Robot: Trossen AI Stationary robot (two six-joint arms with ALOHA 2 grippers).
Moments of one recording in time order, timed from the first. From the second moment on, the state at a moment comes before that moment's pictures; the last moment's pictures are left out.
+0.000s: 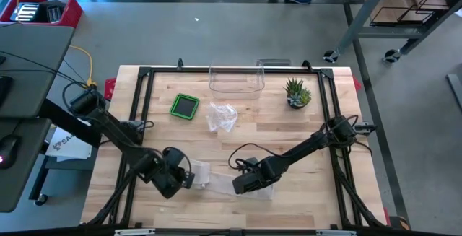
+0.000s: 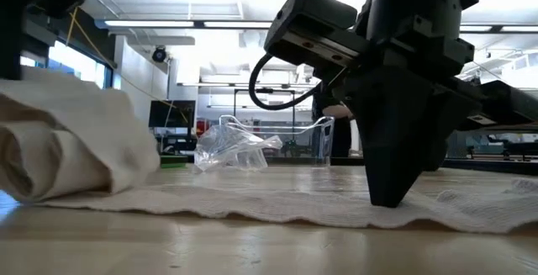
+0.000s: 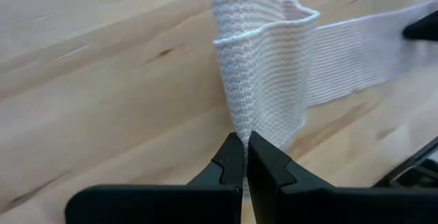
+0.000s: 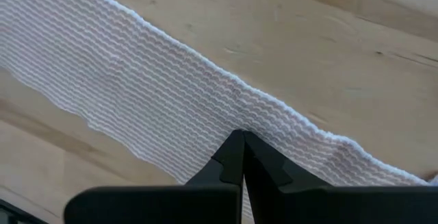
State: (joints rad) left arm -0.74 1.46 0.96 -0.74 -0.31 -1.90; right arm 0.45 2.09 1.42 -0.62 -0.03 1.69
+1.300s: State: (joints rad) left arm -0.50 1.73 1.17 -0.36 -0.15 -1.39; right arm 0.44 2.09 1.42 -0.62 -0.01 1.69
